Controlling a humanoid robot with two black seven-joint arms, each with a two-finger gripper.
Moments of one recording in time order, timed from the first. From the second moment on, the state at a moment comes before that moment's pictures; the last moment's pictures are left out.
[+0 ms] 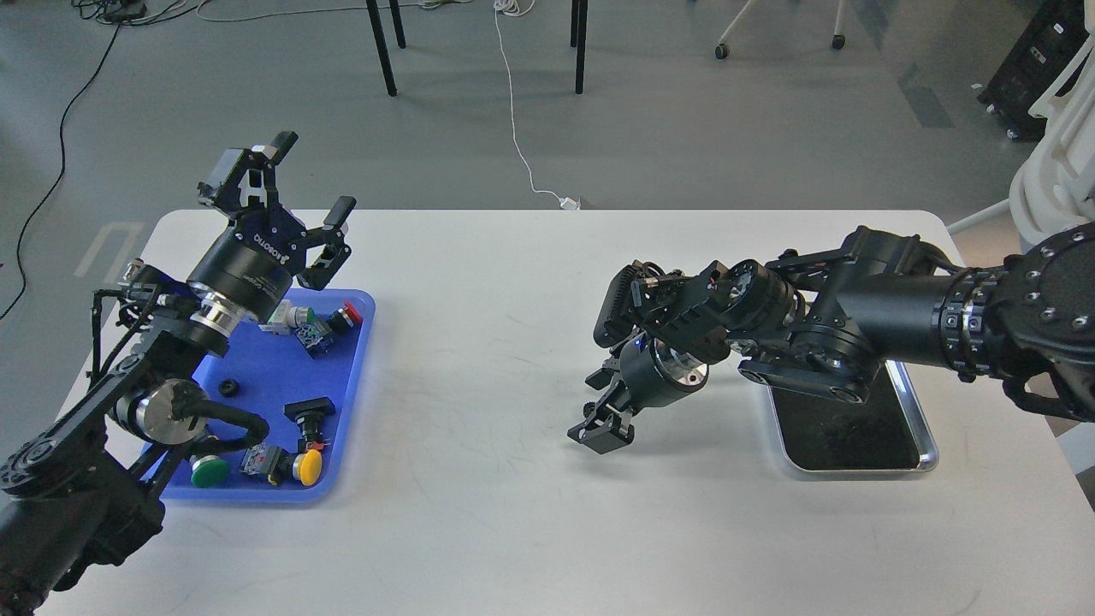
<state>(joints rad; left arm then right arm) -0.38 0.34 -1.12 -1.07 0.52 -0.41 -0.36 1.35 -0.07 -0.59 0.89 -1.54 0.18 0.49</state>
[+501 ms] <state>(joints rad) -0.38 0.34 -1.12 -1.07 0.52 -0.41 -0.36 1.32 -0.07 -0.59 0.85 -1.54 0.17 0.49</state>
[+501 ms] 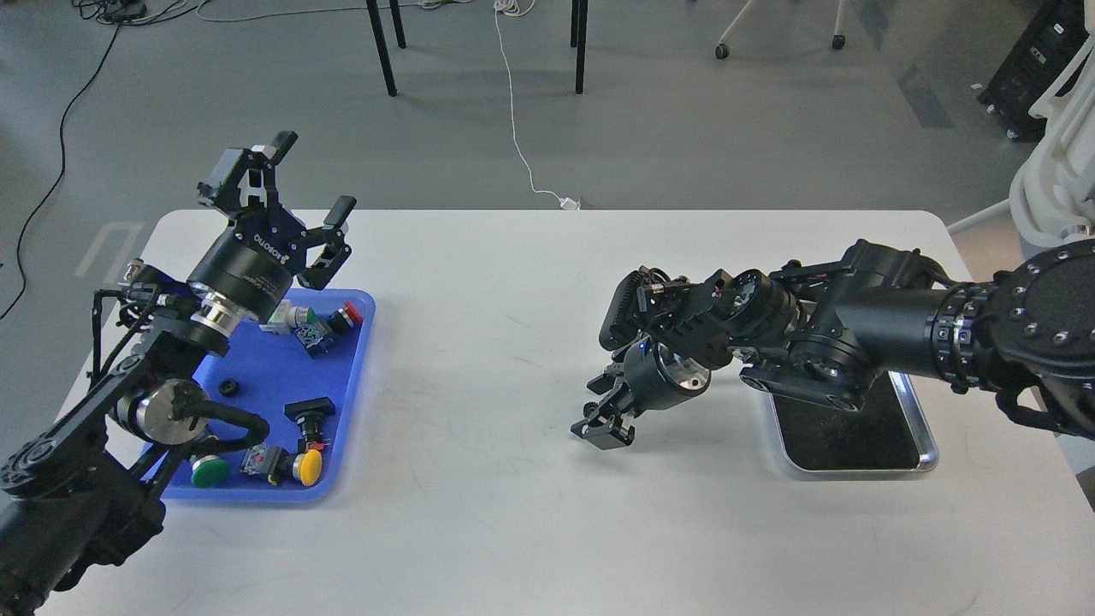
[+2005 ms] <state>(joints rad) -0.38 0.34 -1.14 -1.07 0.51 -0.42 -0.37 1.44 -0.66 -0.66 0.98 -1.64 0.18 0.49</state>
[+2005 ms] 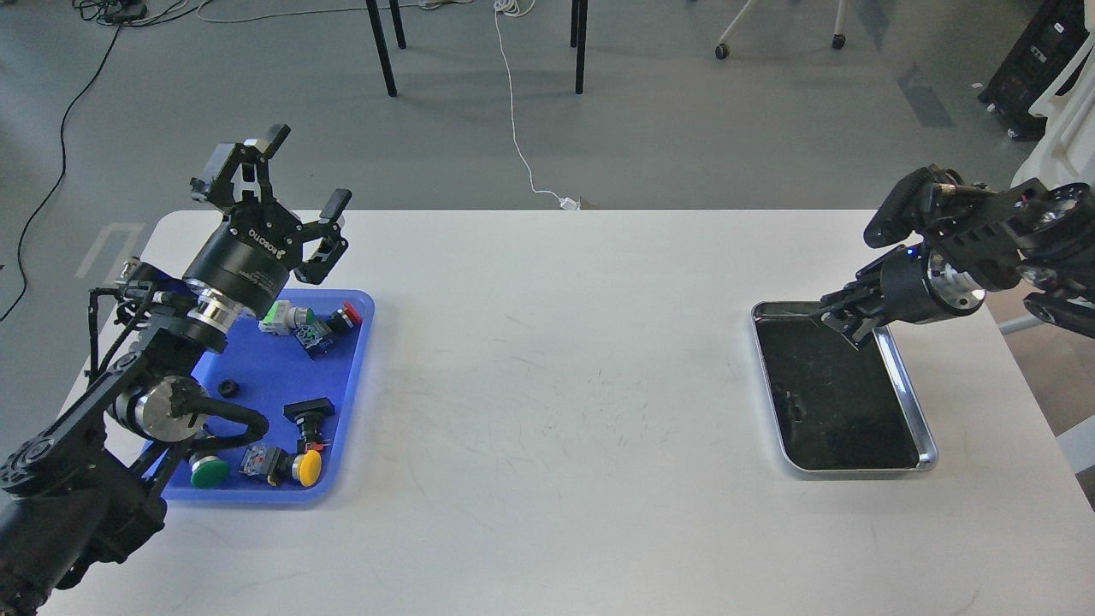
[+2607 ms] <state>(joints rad) -0.38 0.33 -1.13 -1.07 0.52 -0.42 -0.36 1.23 -0.60 -0.56 0.80 -1.63 0.17 0.49</state>
